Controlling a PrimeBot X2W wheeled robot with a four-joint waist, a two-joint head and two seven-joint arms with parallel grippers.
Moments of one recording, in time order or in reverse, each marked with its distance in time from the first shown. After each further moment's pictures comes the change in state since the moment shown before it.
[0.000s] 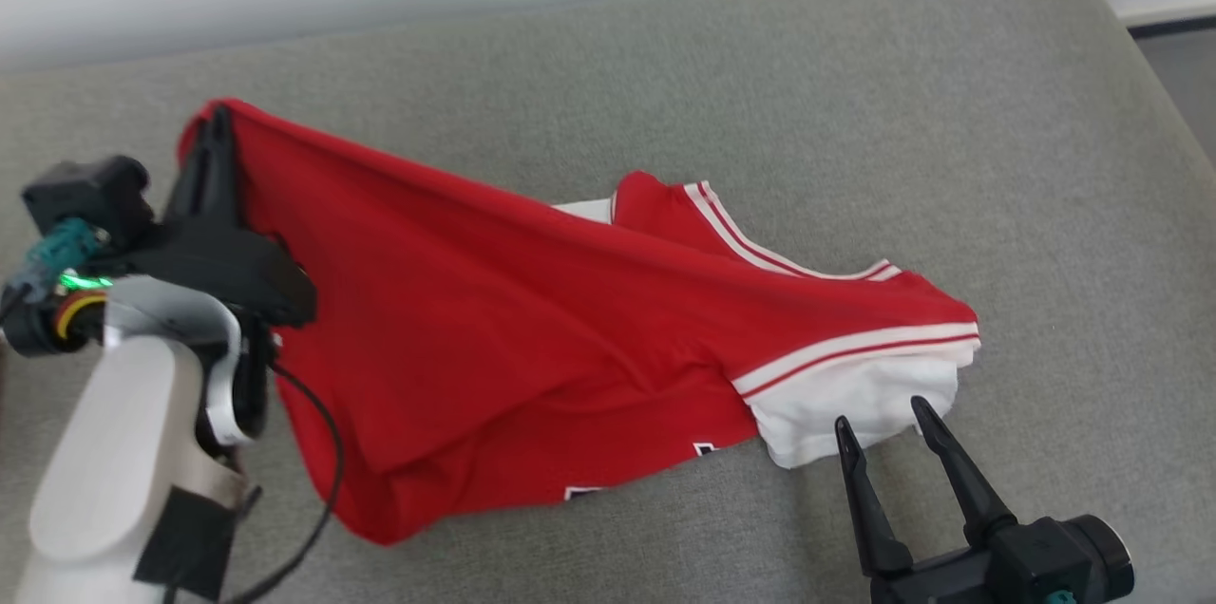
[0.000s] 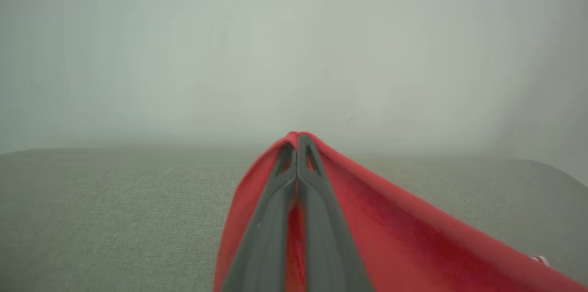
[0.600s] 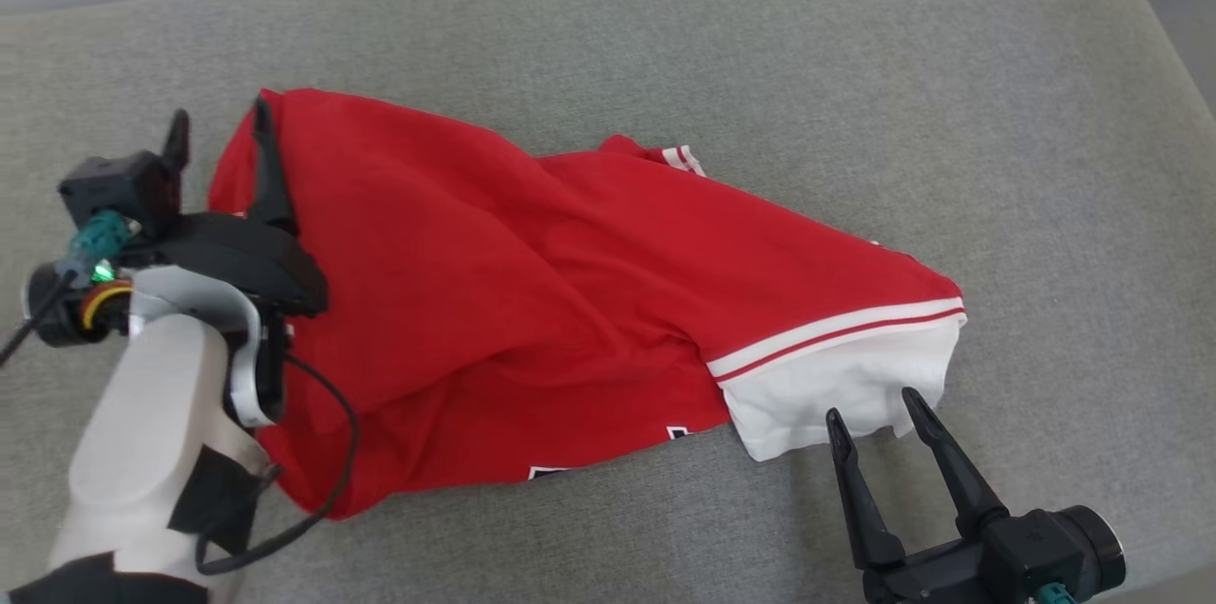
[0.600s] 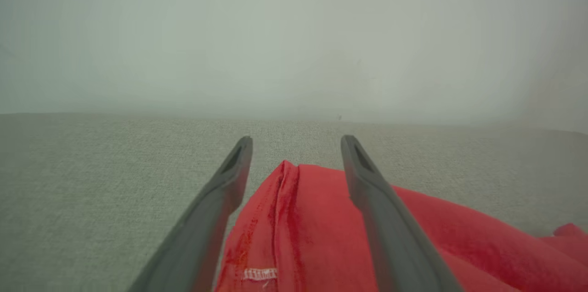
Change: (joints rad) left arm -0.125 -0.035 -0.023 0.305 0.017 -0.046 -0.161; right arm -0.019 0.004 0.010 0.002 -0.002 0.000 0.000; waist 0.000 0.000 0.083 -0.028
